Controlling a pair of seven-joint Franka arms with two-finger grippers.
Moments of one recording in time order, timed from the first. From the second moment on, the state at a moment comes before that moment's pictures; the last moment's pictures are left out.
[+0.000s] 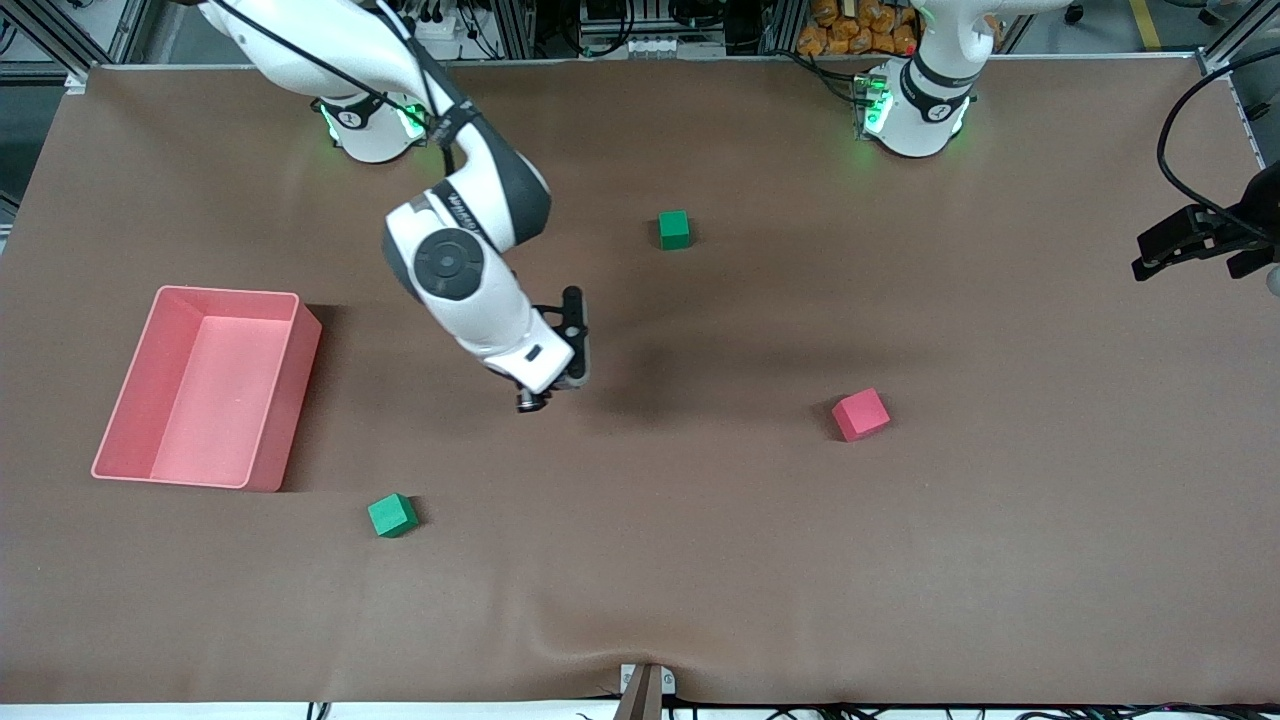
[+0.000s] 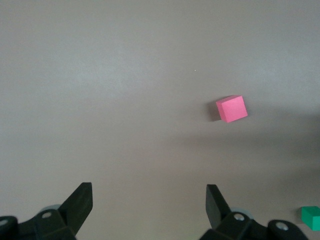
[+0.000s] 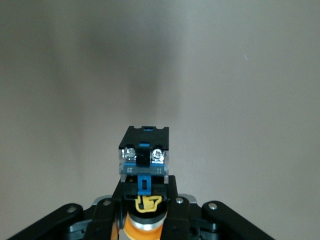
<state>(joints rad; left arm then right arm) -0.01 0.02 0.02 -1.52 0.02 1.55 0.00 0.45 0.52 0.16 -1.62 -0.02 2.19 -1.11</state>
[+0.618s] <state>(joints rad) -0.01 0.02 0.02 -1.52 0.02 1.55 0.00 0.57 0.69 0.16 -1.45 -0.10 2.24 -1.26</state>
